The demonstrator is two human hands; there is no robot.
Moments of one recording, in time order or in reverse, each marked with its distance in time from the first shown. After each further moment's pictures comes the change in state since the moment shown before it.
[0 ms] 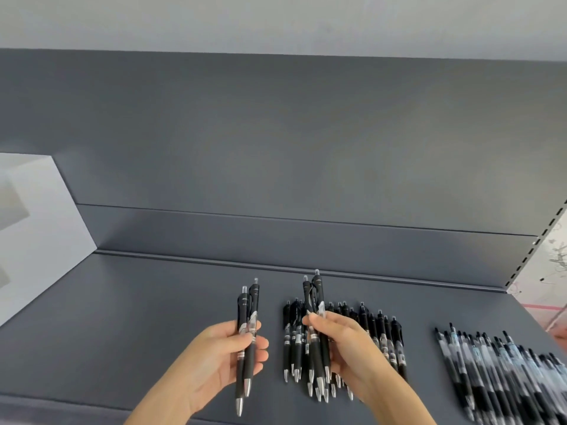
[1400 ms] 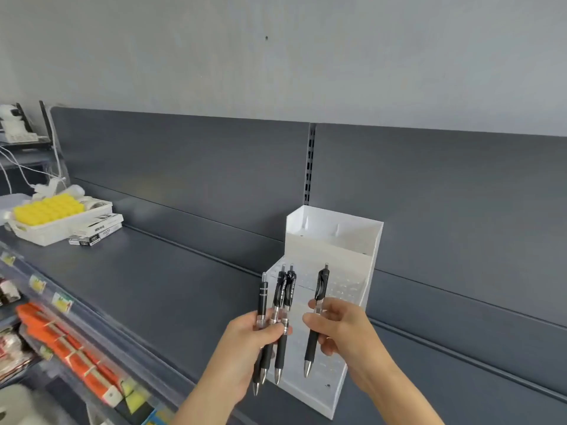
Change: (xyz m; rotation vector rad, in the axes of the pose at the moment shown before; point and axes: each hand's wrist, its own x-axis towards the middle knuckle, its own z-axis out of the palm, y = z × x) left_hand -0.117 0.166 -0.472 -0.022 0.476 0.411; right_hand 0.112 -0.025 0.568 -0.284 -0.303 -0.274
